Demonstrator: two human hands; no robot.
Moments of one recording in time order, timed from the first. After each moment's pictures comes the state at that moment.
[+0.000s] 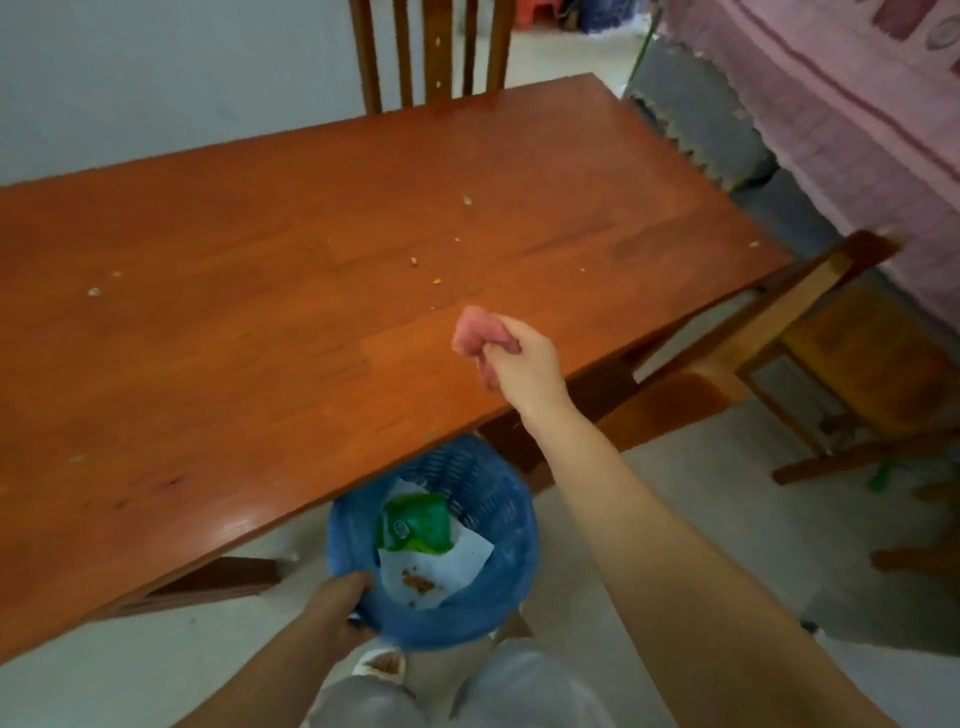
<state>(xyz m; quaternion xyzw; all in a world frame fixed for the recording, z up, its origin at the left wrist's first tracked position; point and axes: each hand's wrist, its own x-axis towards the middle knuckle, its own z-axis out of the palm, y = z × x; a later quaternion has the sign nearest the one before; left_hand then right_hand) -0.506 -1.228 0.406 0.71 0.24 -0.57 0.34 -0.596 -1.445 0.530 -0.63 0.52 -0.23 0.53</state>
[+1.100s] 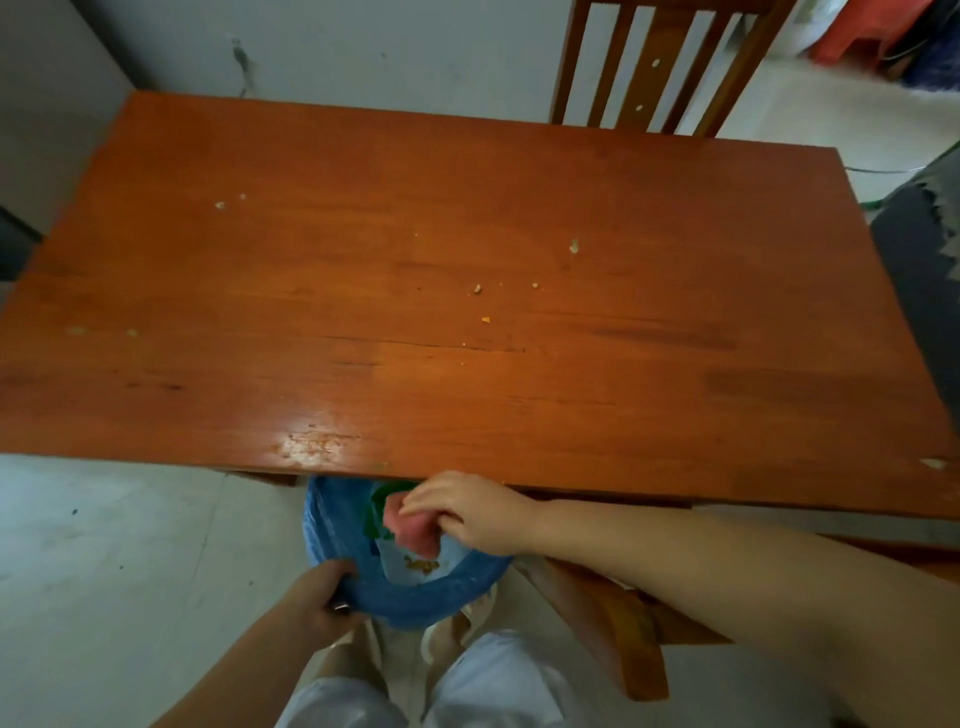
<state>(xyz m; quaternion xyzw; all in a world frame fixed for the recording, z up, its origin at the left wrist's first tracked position) -0.592 -1.320 0.424 0.60 0.45 -0.45 0.48 -0.634 -1.525 0.454 -0.87 -0.10 0.22 0.43</state>
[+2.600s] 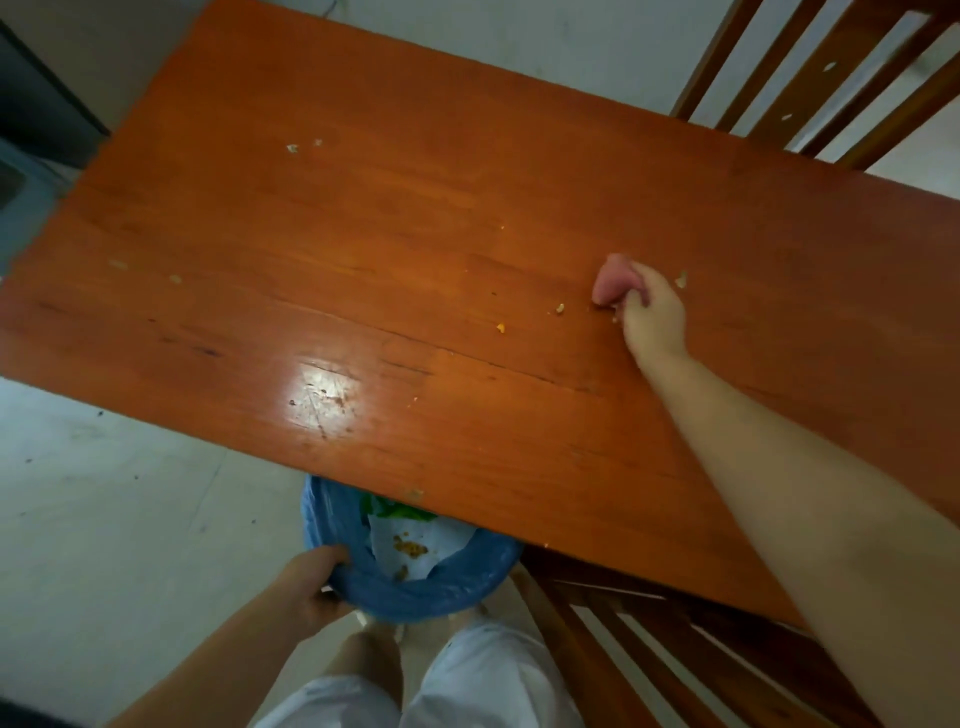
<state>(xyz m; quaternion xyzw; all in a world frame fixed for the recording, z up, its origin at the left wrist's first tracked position) -0.550 -1.320 0.423 0.55 0.52 -0.41 0.51 -0.466 -1.697 0.438 -0.81 0.37 -0.07 0.45</state>
